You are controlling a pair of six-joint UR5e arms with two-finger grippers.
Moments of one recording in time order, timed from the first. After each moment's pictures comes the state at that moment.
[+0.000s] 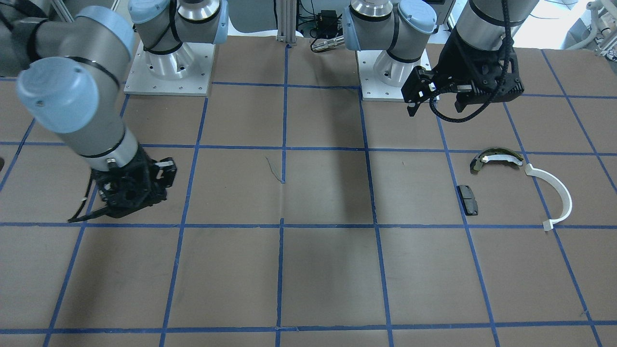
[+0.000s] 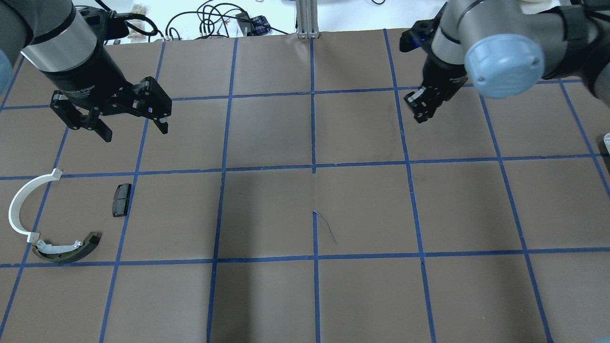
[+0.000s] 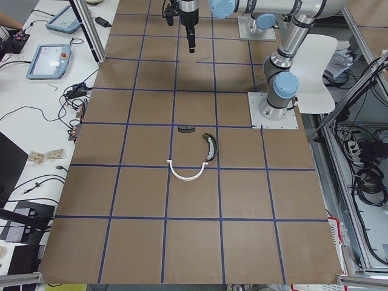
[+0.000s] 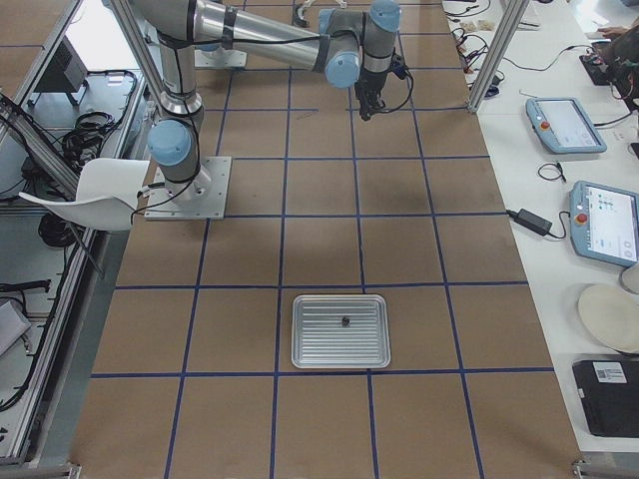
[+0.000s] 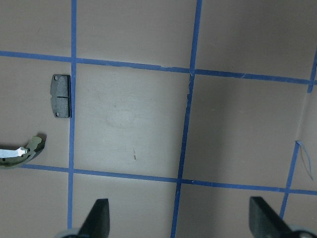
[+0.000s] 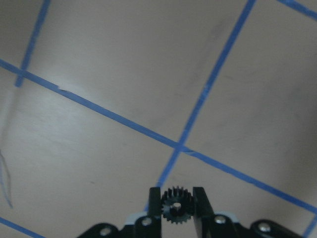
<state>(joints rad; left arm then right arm) -1.50 -1.52 -1.59 -1.64 1.58 -0.06 1.62 -1.33 1.63 -1.83 -1.54 -0.37</state>
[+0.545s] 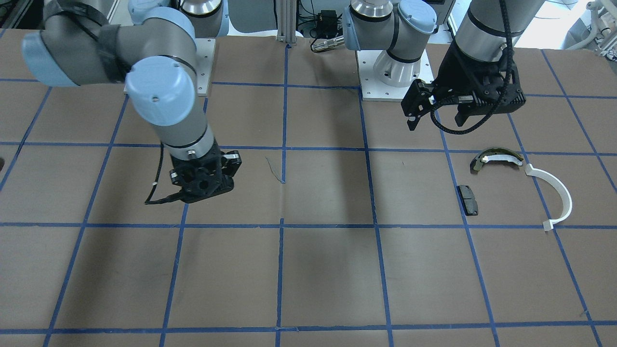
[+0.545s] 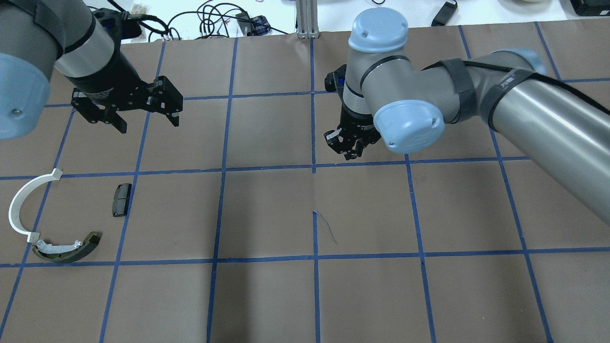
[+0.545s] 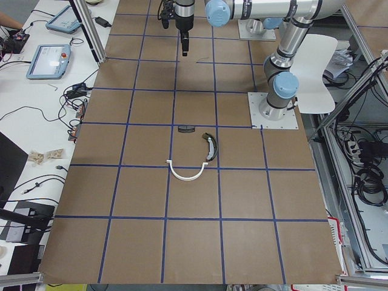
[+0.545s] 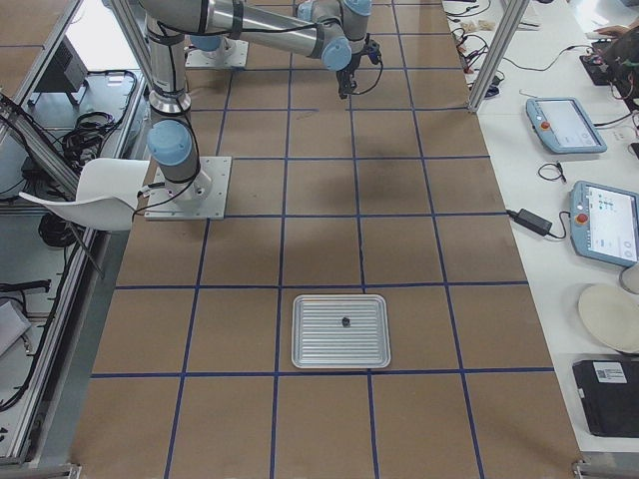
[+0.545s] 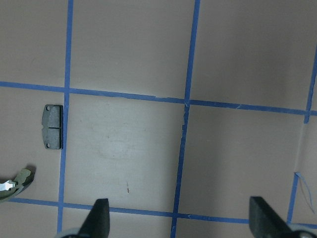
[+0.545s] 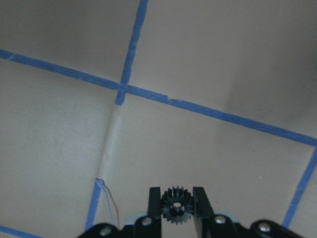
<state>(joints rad) -1.51 -1.53 -1.68 -1.46 1.58 -0.03 1.85 -1.28 1.72 -1.98 -1.51 0.00</state>
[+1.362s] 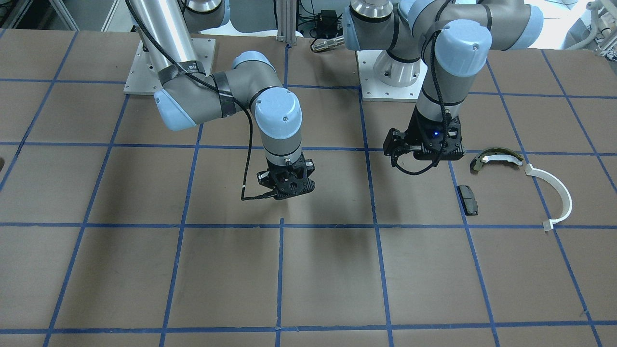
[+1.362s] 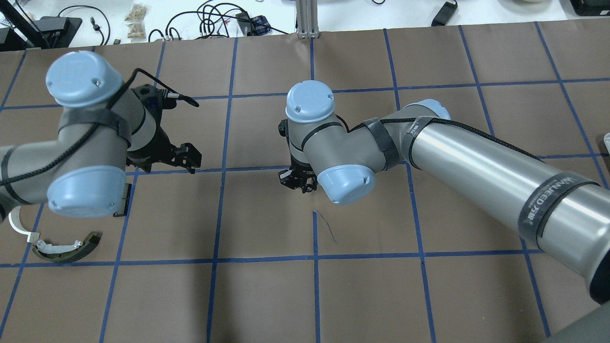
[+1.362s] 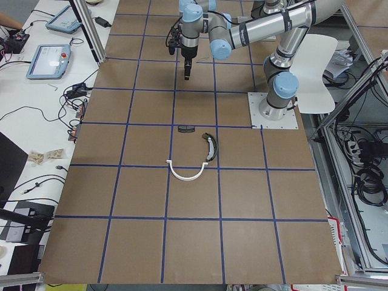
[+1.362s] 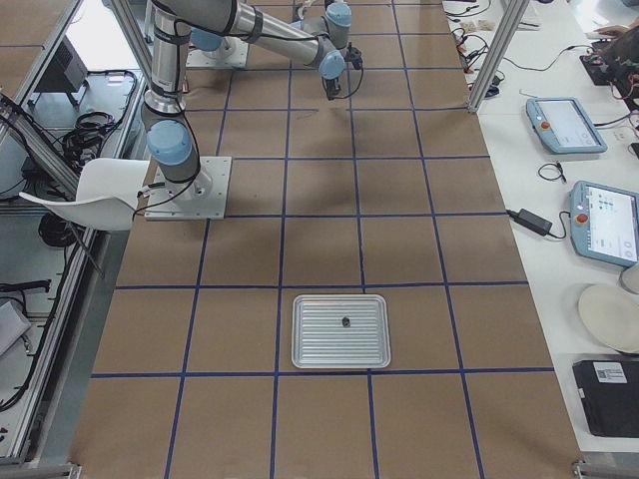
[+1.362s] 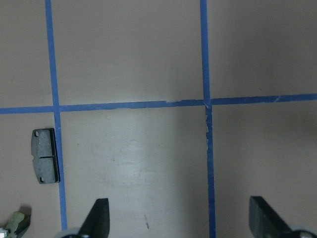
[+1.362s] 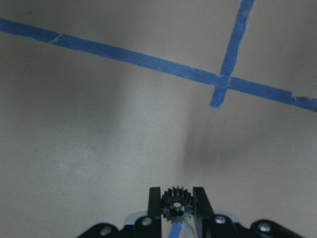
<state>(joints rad) -1.50 -1.55 -2.07 -1.03 1.65 0.11 2.00 -1.14 1.77 -2.17 -1.49 0.17</state>
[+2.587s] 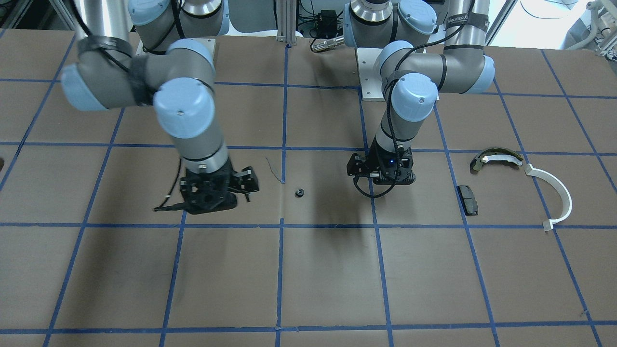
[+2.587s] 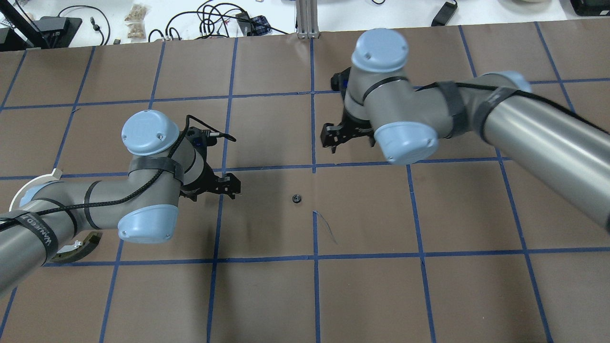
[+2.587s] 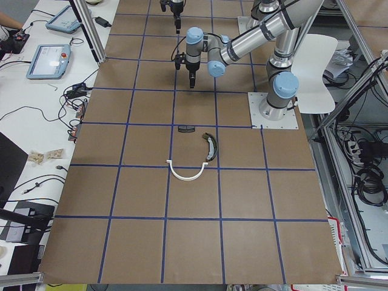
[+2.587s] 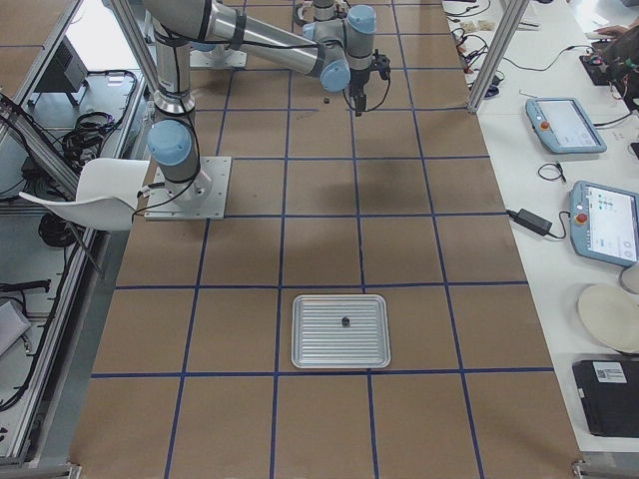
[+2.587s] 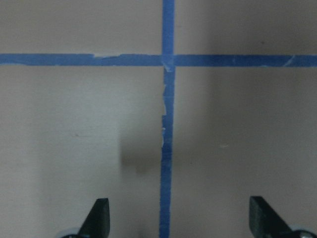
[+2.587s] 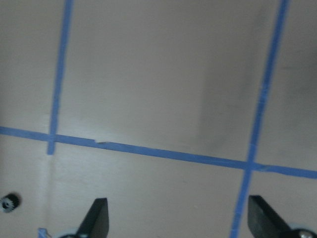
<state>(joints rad) -1.63 -1.75 -2.16 -0.76 1.53 -0.08 1.64 -1.32 1.76 -2.06 -1.51 -0.05</state>
